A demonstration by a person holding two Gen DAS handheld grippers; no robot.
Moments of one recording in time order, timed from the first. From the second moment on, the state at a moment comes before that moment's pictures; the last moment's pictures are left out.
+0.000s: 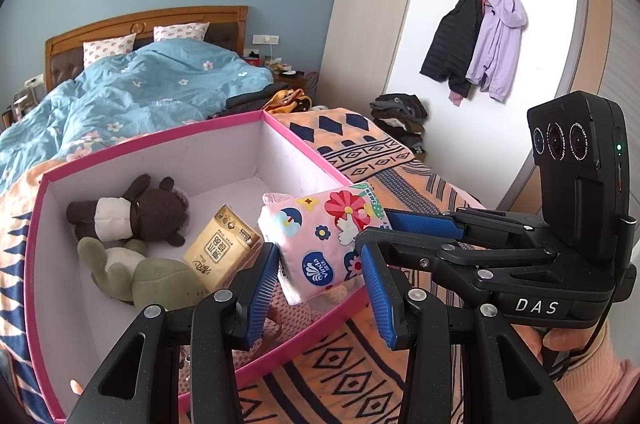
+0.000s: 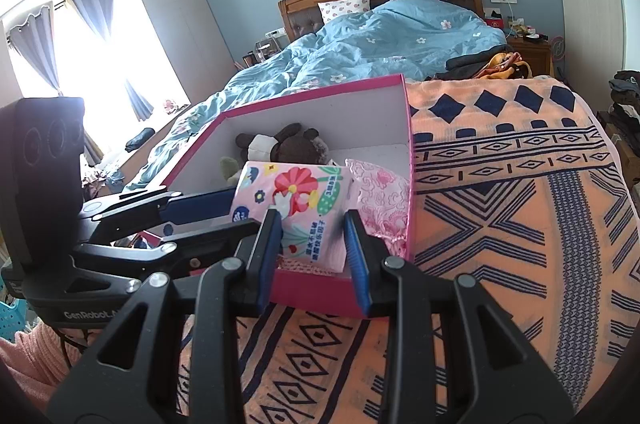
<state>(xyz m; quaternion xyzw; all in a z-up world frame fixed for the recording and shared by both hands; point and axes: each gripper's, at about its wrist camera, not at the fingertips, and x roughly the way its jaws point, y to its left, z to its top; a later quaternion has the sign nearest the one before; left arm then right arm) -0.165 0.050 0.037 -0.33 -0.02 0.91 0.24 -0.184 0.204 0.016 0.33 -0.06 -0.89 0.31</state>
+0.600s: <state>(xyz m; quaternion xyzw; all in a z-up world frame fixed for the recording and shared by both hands) -0.169 0.045 0.032 -0.34 -0.03 0.91 0.23 -0.187 0.197 0.013 0.34 -0.06 -0.89 0.30</state>
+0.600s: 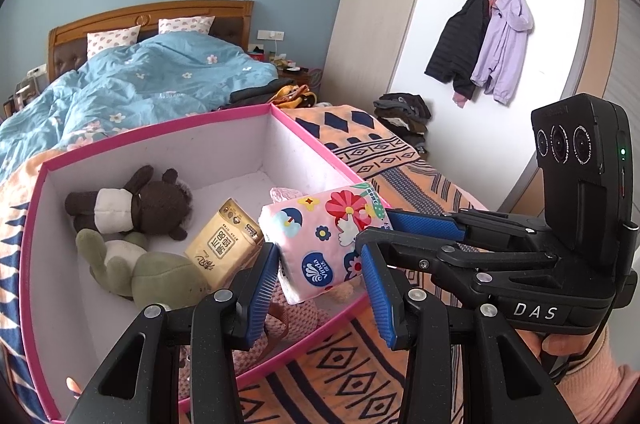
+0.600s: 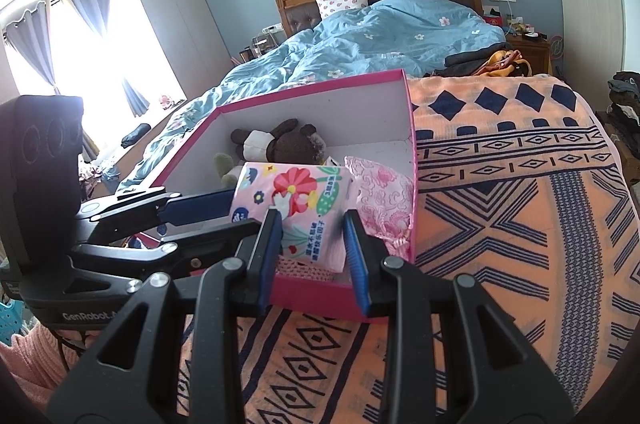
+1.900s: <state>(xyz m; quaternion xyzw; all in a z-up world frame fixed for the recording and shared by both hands) -0.182 0.033 0.020 -0.36 -0.05 0.90 0.22 -0.201 0.184 0.005 0.35 -0.04 -0.88 0.30</state>
